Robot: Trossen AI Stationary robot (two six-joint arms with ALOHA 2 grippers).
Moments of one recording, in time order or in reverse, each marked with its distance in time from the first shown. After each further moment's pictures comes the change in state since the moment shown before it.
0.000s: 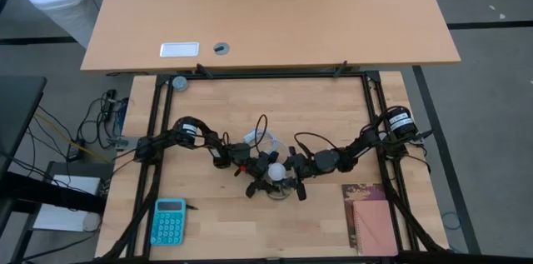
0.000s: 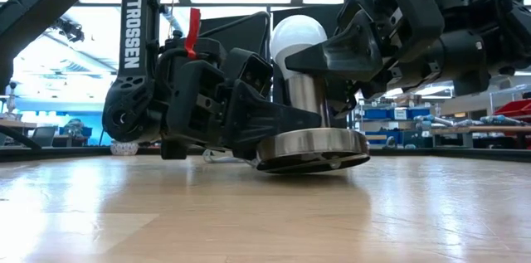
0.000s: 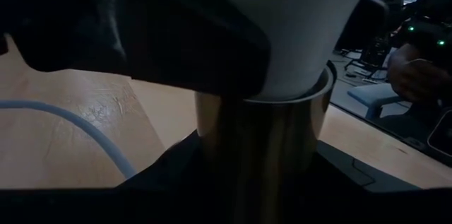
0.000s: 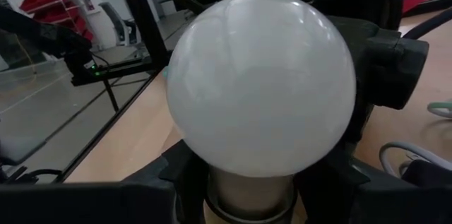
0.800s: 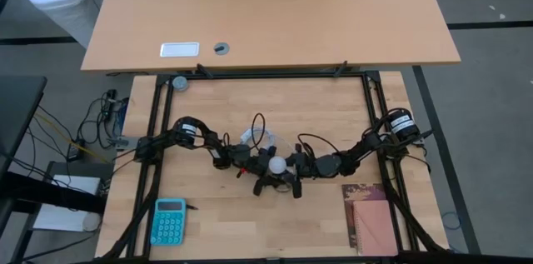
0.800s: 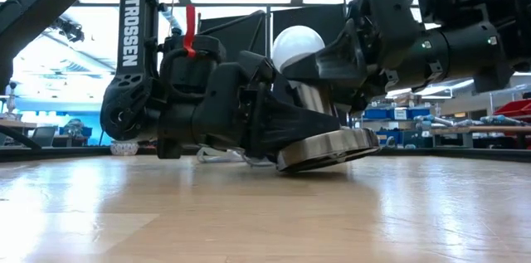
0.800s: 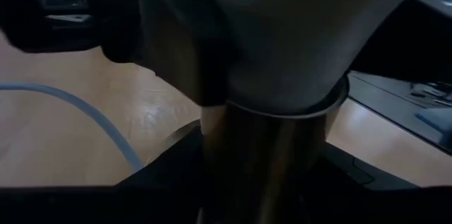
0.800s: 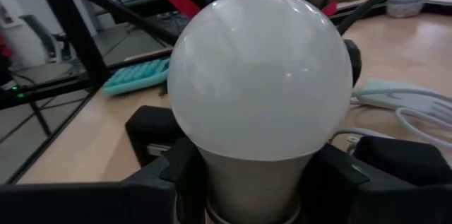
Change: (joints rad) left arm -0.001 0.000 0.000 -0.016 -0.249 -0.007; right arm 0.064 -0.001 -0.001 -0.022 0.280 0.020
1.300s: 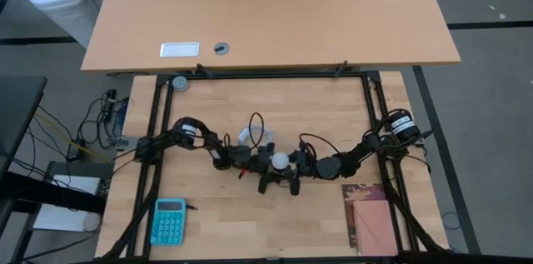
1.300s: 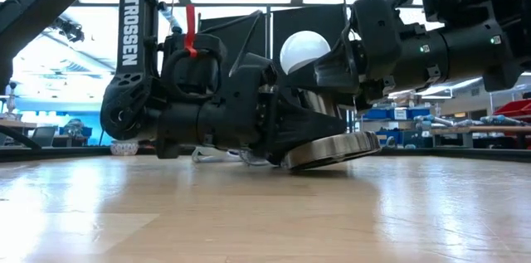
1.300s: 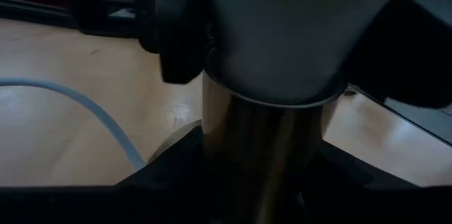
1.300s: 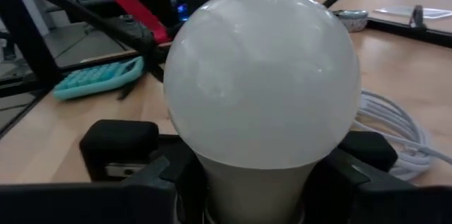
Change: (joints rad) left arm -0.005 0.000 0.001 -0.007 -0.154 -0.018; right arm 0.032 0.000 0.000 -0.013 0.152 -0.052
